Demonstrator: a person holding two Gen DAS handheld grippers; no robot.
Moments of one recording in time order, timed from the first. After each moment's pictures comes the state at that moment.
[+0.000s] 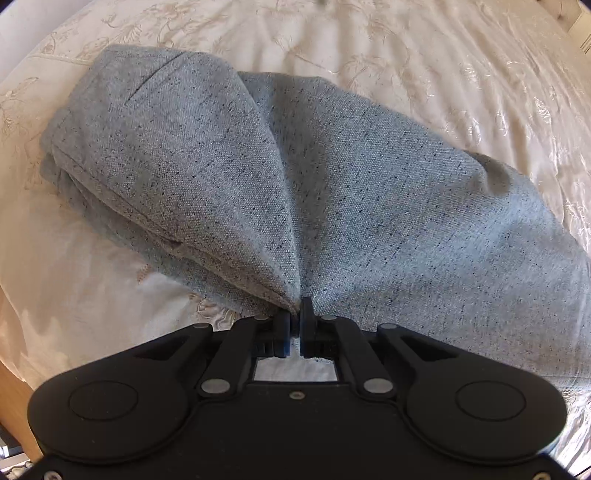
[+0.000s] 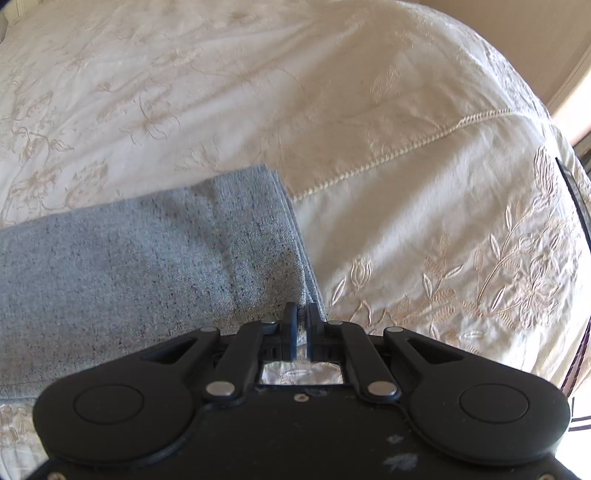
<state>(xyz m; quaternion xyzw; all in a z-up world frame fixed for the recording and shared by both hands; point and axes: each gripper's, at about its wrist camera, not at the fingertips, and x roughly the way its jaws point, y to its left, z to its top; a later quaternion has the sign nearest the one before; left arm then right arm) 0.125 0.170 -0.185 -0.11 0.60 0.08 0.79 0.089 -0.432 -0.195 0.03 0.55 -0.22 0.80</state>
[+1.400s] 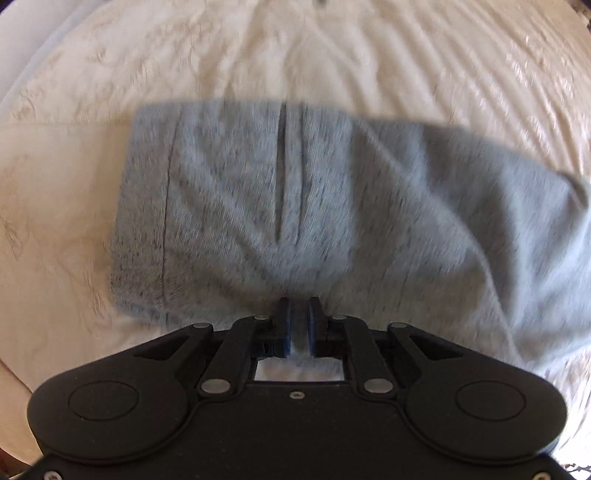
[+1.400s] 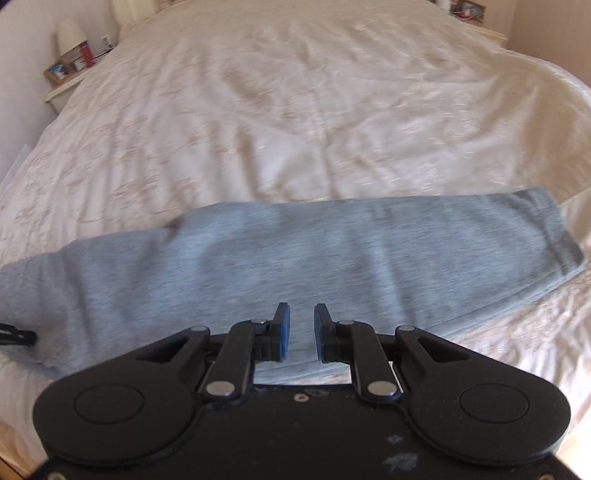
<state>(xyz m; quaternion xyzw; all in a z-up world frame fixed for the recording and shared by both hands) 0.174 0.298 -0.197 -0.01 0.65 0.00 0.76 0.096 -0.082 -0.139 0.08 0.52 -0.06 0.85</state>
